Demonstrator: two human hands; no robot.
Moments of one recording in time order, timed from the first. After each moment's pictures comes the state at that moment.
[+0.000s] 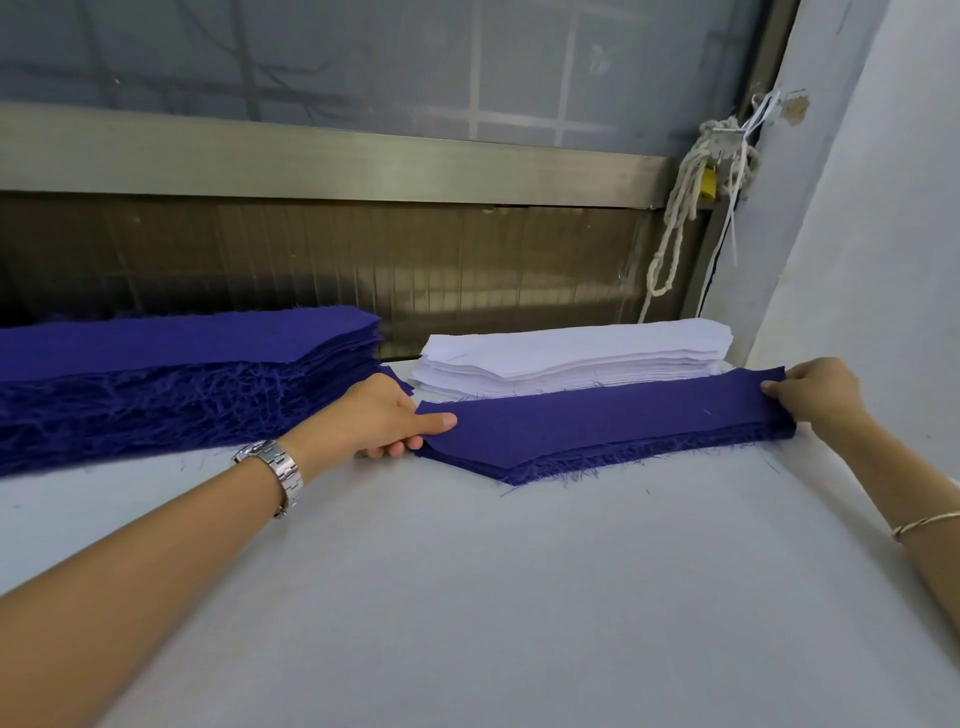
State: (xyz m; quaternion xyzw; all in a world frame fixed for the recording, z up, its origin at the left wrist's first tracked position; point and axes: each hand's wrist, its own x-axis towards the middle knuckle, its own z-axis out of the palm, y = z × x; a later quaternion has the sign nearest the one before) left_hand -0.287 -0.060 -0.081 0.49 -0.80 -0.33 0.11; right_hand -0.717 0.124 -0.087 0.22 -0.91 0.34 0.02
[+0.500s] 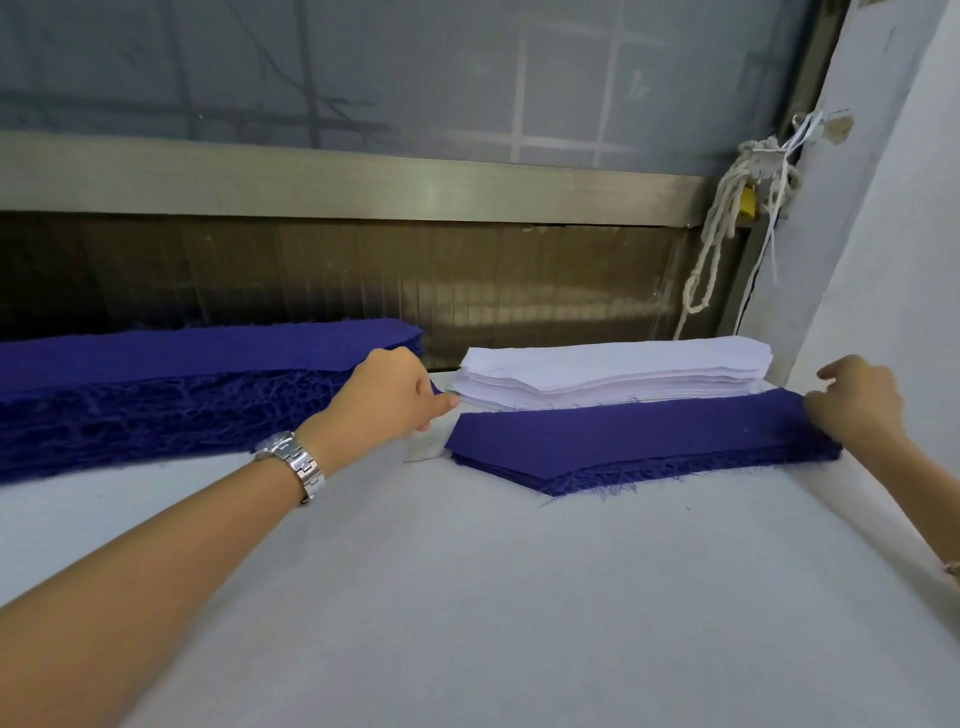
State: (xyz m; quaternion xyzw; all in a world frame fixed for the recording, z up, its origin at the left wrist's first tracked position) left_hand -0.264 -0.056 -0.056 0.48 -0.85 -0.09 0.20; right_hand -0.669 0.124 -0.068 0.26 -0.90 0.33 0.08
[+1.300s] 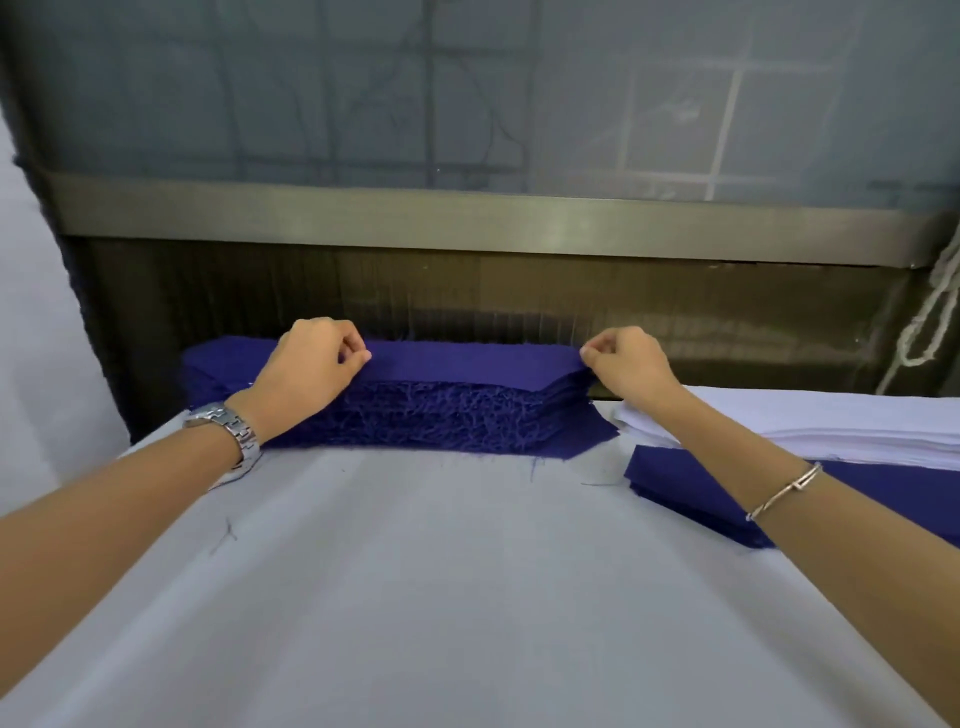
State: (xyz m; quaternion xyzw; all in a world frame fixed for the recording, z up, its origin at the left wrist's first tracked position) left_hand -0.029 -0.123 -0.032 0.55 -0.77 0.06 0.32; right_hand -0.367 -0.077 -0.030 0.60 -0.70 0.38 -0.07
